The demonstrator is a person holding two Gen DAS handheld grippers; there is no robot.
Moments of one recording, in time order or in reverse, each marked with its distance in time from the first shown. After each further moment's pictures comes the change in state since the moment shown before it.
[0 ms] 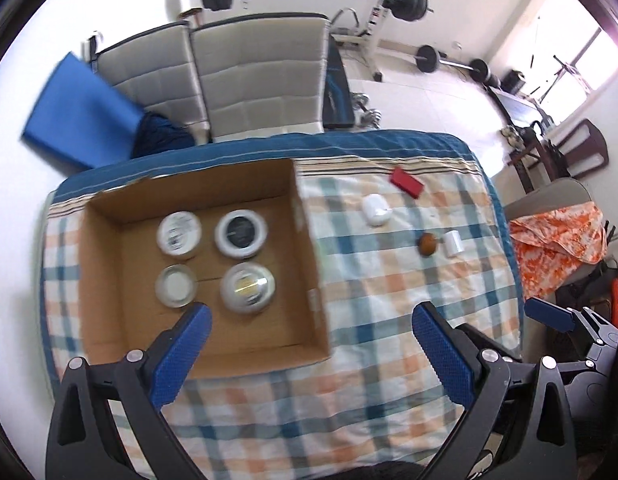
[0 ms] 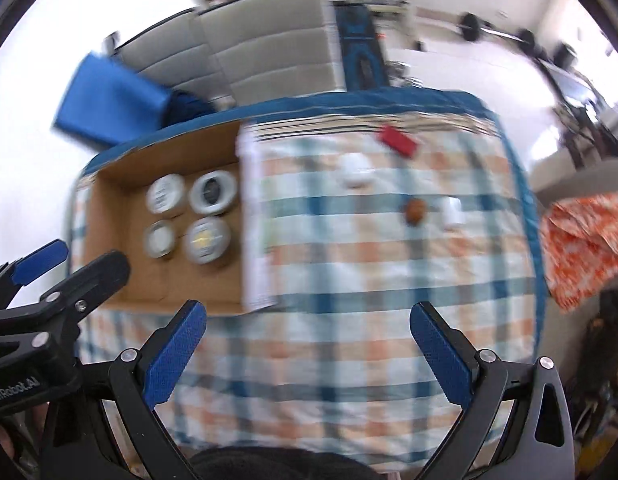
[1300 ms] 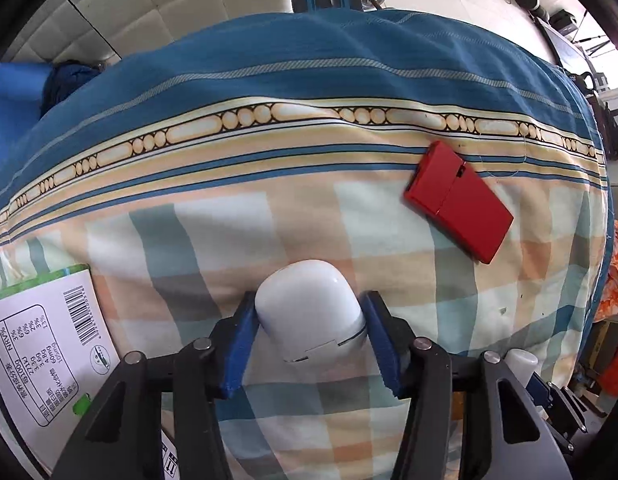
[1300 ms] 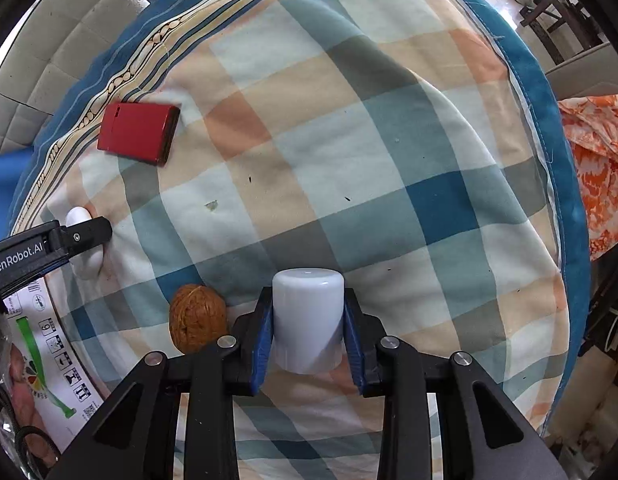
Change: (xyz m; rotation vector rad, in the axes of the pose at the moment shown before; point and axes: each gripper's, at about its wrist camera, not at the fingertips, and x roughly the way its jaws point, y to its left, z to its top) left arm 0.315 -0.085 0.113 -0.034 0.365 0.076; right arm 0.258 -0.202 0.101 0.260 0.262 -0.036
